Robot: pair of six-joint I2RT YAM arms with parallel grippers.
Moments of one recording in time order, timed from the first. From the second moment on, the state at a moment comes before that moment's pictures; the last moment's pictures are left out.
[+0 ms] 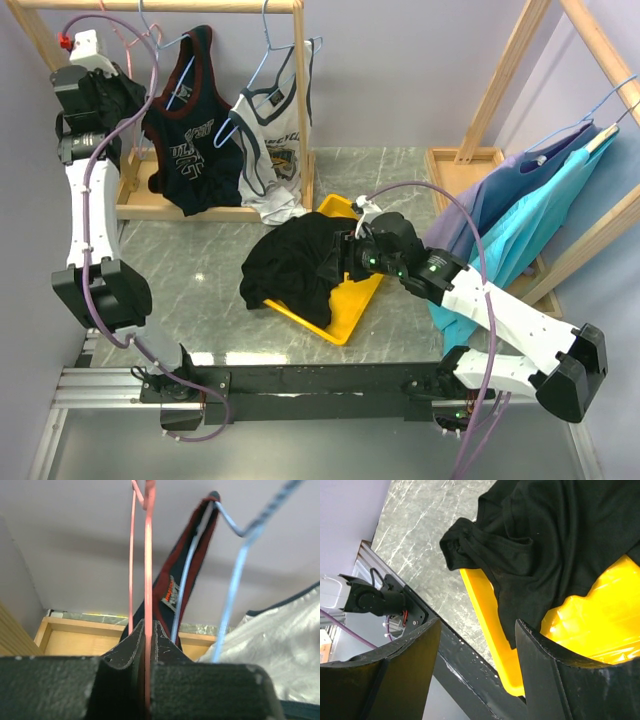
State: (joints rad) left arm 0.24 1.70 1.89 -0.25 0.29 -0.23; right arm 0.79 1.11 0.94 -0.38 -0.18 0.59
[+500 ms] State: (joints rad) left arm 0.05 1.67 1.96 -0.35 0.24 -0.11; right arm 0.79 1.07 0.93 -0.38 -0.15 0.59
